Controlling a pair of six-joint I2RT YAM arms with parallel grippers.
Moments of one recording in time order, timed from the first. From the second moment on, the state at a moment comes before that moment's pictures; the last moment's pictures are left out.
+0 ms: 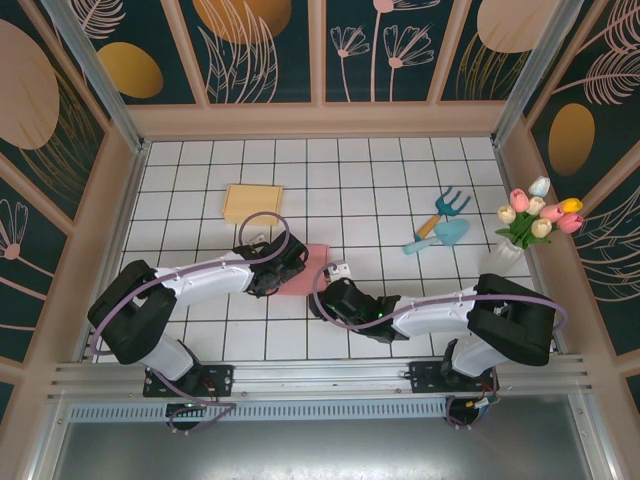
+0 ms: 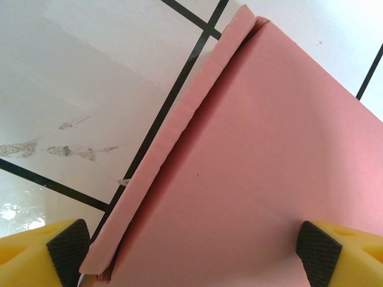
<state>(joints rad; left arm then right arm) -0.81 1.56 0.84 -0.48 -0.27 -1.34 1.19 1.46 0.51 0.22 0.31 0.76</state>
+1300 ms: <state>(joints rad) -0.81 1.57 0.84 -0.48 -0.28 -1.34 1.19 1.51 0.49 0.28 0.31 0.68</state>
